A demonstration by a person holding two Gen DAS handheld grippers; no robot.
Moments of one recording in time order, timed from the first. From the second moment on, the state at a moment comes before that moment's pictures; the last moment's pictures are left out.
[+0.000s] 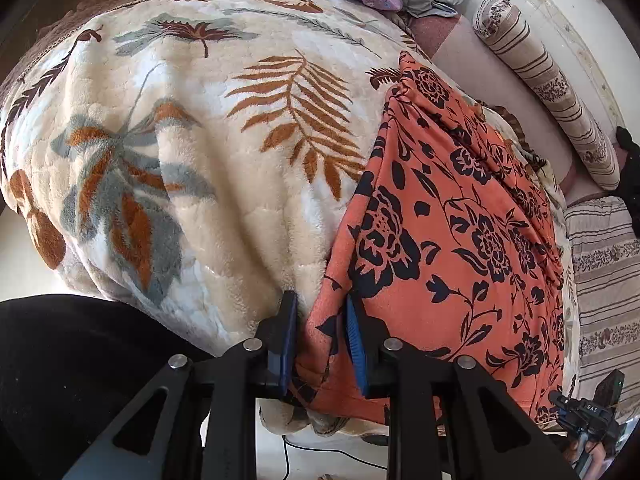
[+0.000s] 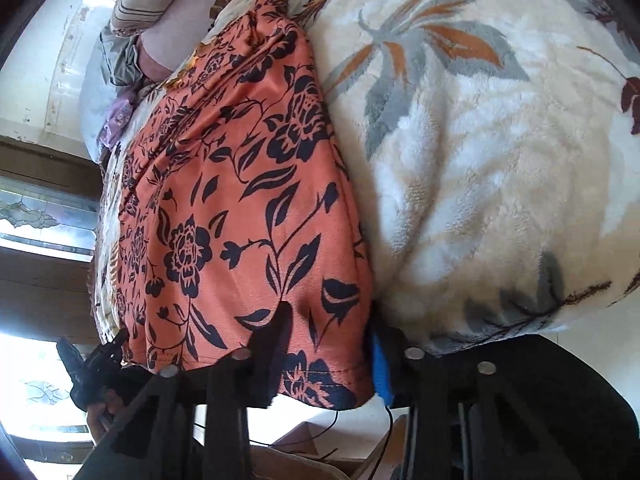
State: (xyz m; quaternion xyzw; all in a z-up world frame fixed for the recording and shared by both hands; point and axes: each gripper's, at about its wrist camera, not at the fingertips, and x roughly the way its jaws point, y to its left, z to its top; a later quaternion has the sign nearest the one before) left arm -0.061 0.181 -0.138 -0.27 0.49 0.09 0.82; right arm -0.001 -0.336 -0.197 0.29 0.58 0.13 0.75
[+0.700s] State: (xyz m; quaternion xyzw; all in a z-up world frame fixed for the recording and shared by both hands) left arm -0.062 0.181 -0.119 -0.25 0.50 0.08 0.83; right arm -0.007 -0.349 -0.178 0.40 0.51 0.17 0.75
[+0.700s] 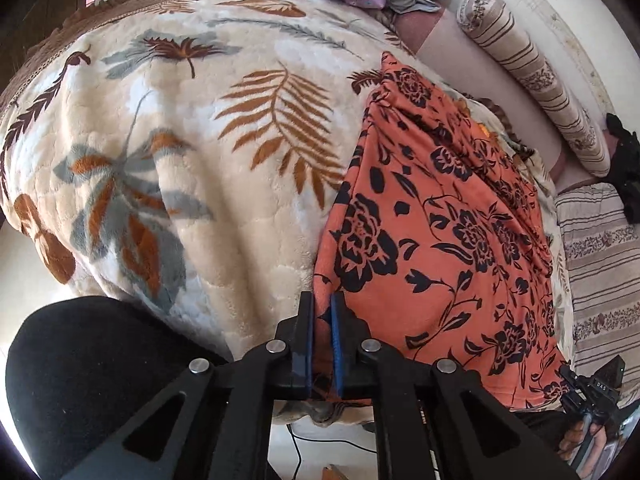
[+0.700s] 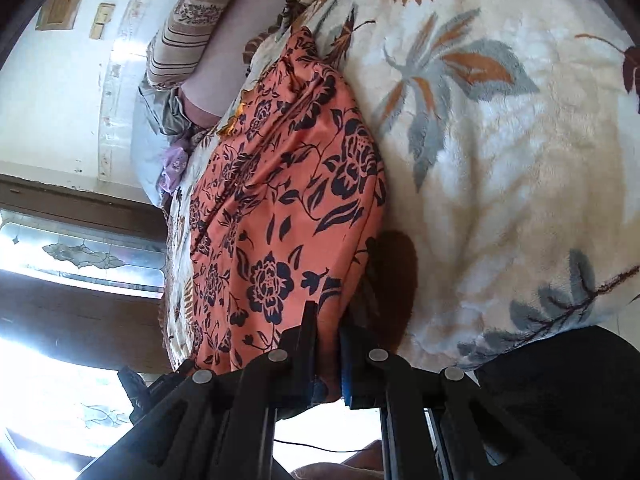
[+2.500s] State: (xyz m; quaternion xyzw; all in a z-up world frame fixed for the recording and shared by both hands) left arm -0.054 0.183 -0.111 -0.30 0.46 0.01 0.83; right arm 0.001 -0.355 -0.179 0.42 0.48 0.19 0.74
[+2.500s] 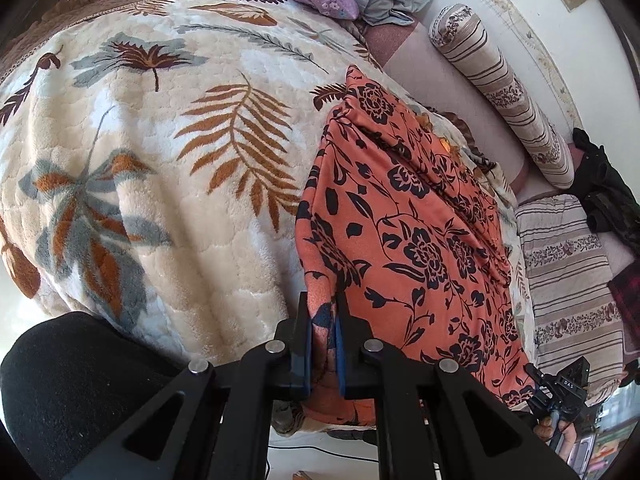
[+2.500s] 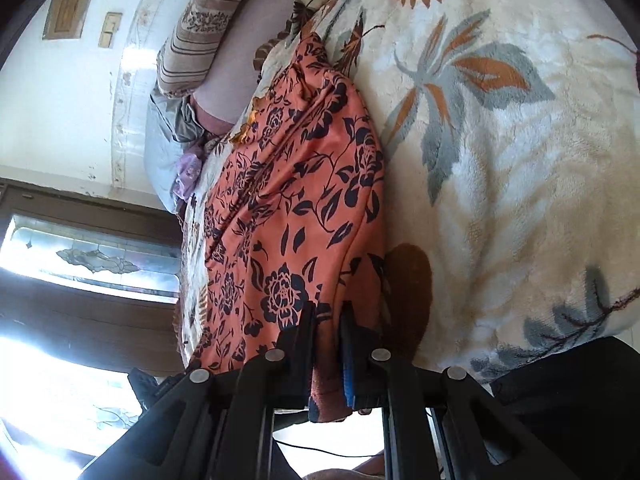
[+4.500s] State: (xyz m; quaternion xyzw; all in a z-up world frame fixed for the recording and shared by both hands) left arm 0.151 0.178 0.023 -0.13 0.39 -0.04 0.91; right arm 0.202 -0.362 -0.042 0.35 0.42 0.21 0.81
